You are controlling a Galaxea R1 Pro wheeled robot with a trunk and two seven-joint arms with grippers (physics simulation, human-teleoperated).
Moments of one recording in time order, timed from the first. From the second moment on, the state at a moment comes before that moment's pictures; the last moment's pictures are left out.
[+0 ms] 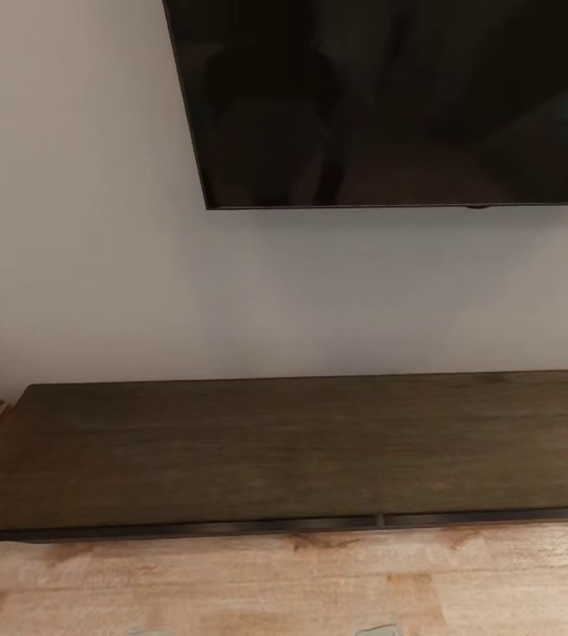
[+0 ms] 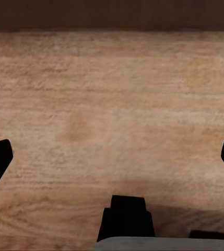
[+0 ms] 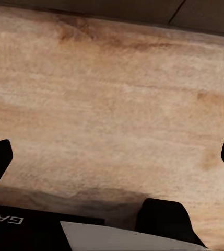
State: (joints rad) left arm -0.36 0.03 -1.01 0.00 1.06 -0.54 0.04; right arm -0.38 0.16 0.47 0.04 -0.22 -0.50 -0.22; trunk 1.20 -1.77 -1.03
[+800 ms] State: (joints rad) left arm -0.32 0.04 -1.01 0.01 1.06 -0.54 0.04; right arm -0.38 0.14 0.47 0.03 -0.22 -0.50 -0.23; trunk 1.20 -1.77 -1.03
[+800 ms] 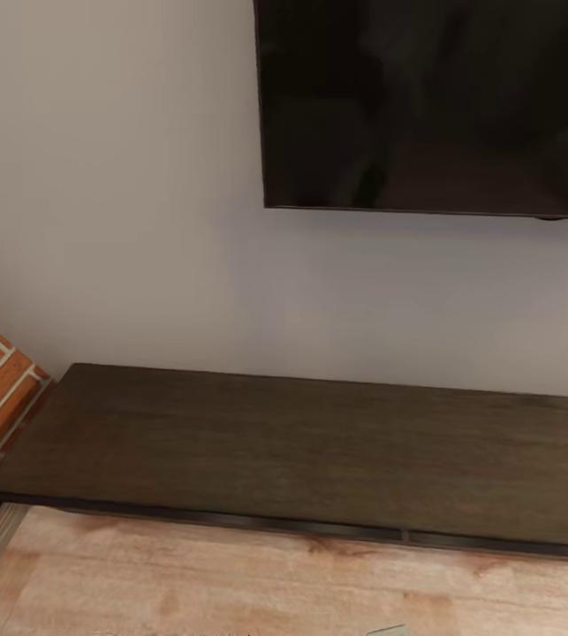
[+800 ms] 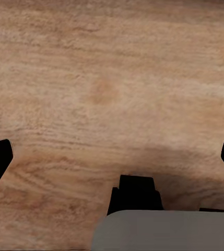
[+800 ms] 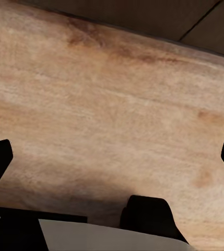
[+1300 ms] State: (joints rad) left arm -0.33 0.04 -1.01 0.01 1.06 -0.54 0.04; right arm -0.38 0.14 0.47 0.03 -0.22 -0.50 -0.29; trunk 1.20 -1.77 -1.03
